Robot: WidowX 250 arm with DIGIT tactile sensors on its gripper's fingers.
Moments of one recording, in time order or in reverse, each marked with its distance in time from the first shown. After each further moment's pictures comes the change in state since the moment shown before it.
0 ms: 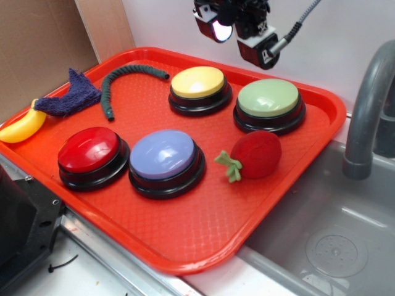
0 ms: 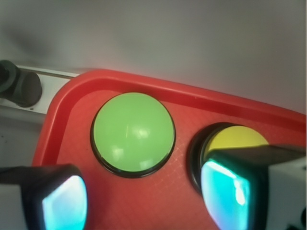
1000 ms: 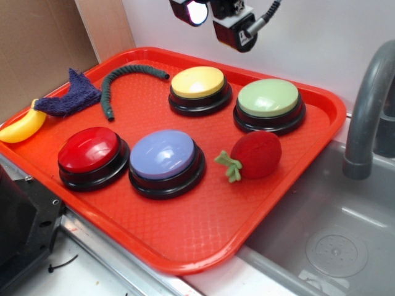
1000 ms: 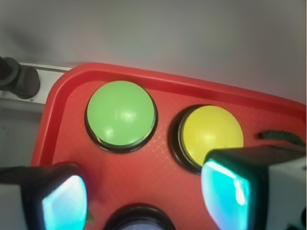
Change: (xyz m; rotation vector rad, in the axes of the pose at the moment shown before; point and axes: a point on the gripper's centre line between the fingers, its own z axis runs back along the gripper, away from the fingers) arm -0.016 0.006 0.031 0.030 0.031 0.033
